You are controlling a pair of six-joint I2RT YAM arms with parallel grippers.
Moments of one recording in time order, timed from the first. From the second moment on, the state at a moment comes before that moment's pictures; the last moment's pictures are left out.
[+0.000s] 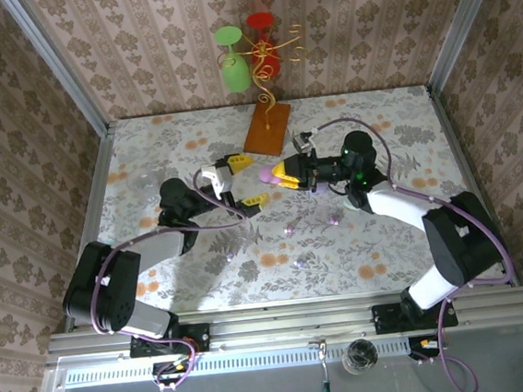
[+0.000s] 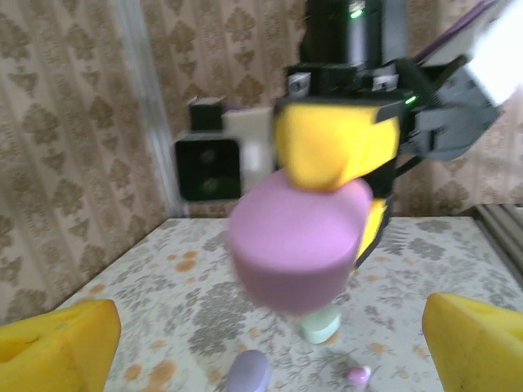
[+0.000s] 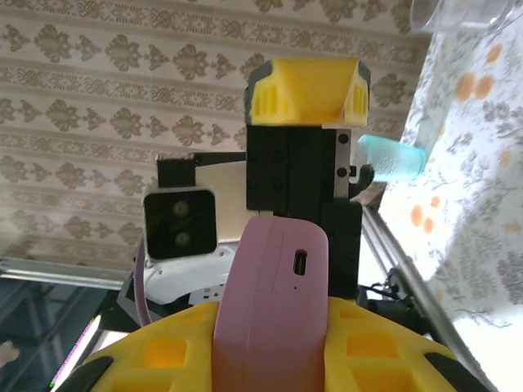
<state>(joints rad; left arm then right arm) -0.47 1.47 0.59 1.11 0.96 -0.02 0.37 1.57 0.84 0.83 -1.11 1.50</state>
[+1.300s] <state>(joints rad) -0.47 1.51 0.64 1.18 1.07 -0.14 0.36 1.67 0.90 1.05 -1.12 1.64</state>
